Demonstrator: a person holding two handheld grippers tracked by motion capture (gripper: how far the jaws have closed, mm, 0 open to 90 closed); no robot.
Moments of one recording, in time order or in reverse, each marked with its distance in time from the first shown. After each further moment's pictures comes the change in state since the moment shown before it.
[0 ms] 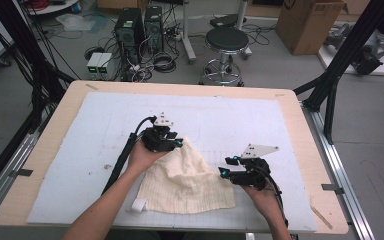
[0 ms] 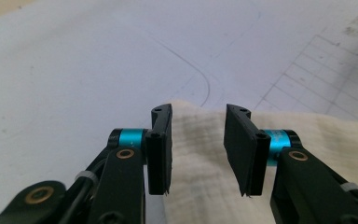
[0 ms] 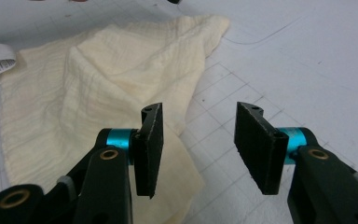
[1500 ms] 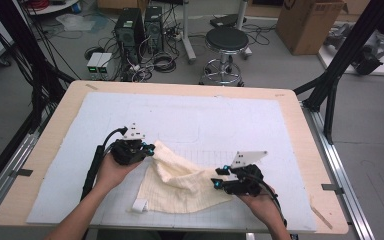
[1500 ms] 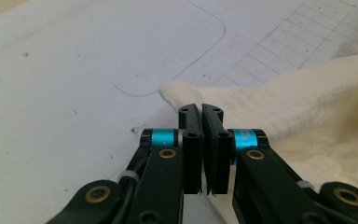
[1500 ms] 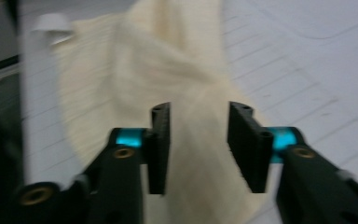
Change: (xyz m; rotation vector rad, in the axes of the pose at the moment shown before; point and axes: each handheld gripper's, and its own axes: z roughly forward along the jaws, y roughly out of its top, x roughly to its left) left arm 0.003 -0.050 -0.084 -0.007 0.075 0.016; right arm 0.022 0.007 0.009 0.082 0.095 -0.074
